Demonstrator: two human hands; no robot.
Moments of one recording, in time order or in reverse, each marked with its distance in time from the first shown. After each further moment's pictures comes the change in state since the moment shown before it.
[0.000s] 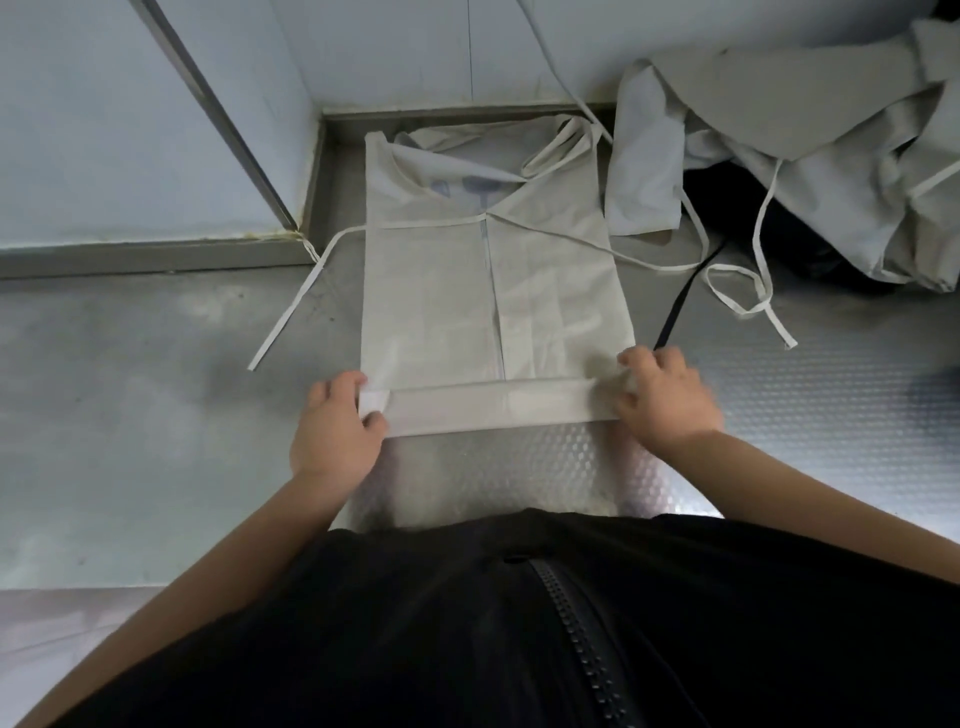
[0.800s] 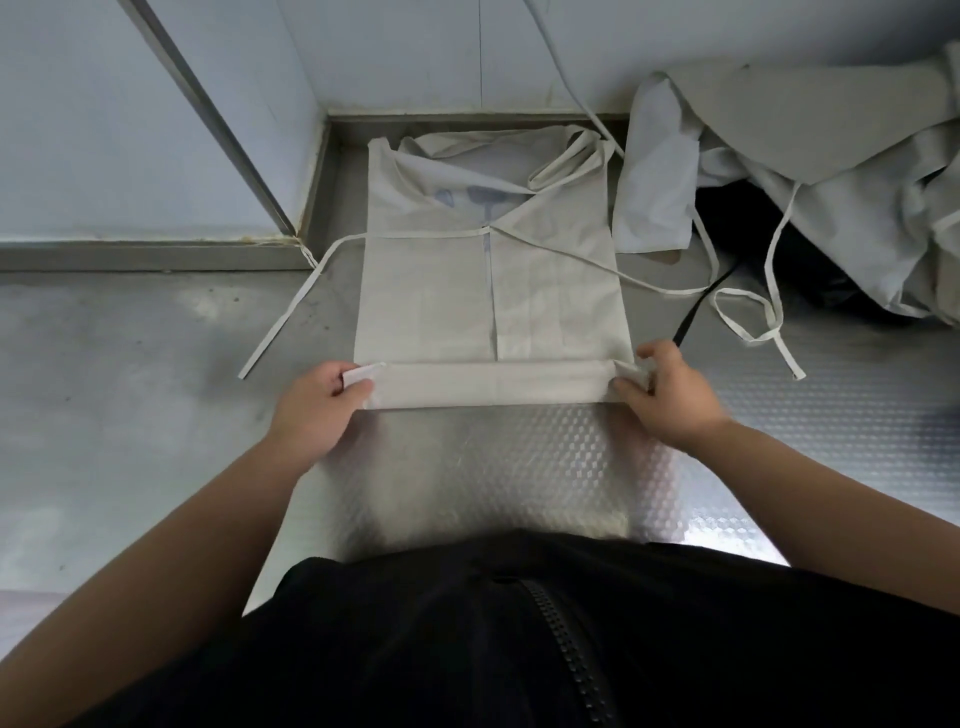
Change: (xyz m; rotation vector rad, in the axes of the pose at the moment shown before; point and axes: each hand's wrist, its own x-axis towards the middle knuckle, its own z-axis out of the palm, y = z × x) left_hand 0.039 0.008 -0.014 -0.355 -0.107 -0.081; right_hand 0.034 0.011 -0.016 0.425 -0.070 0.042
